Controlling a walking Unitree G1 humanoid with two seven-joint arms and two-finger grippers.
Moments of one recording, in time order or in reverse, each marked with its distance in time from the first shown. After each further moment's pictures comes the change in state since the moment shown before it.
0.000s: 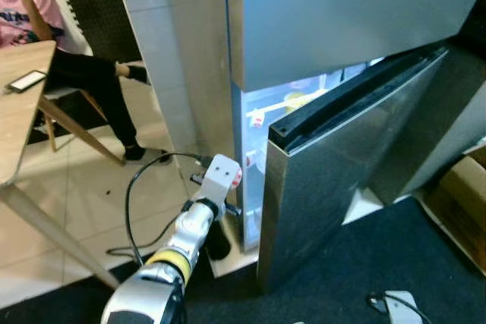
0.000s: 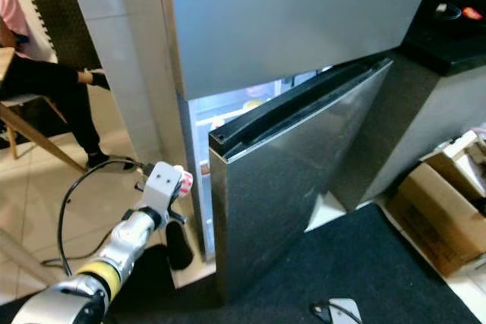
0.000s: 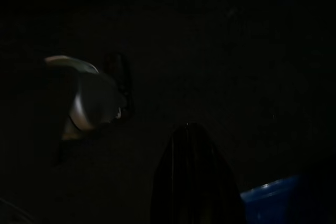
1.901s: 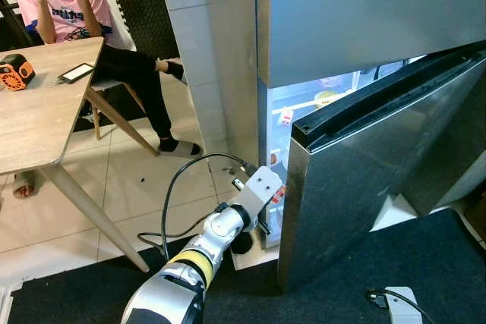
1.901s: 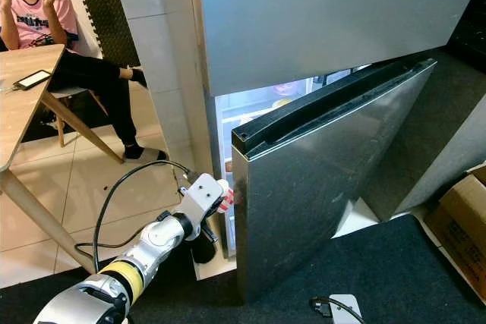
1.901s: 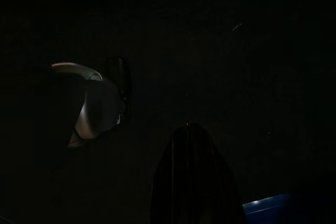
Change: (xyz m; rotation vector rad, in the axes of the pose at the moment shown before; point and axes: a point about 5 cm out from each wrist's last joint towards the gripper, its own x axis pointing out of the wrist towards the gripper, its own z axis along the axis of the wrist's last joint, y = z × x) left arm 0.005 -0.072 0.013 0.075 -0.024 -0.388; right arm -0.001 -0.004 -0.005 -0.016 0.010 -0.048
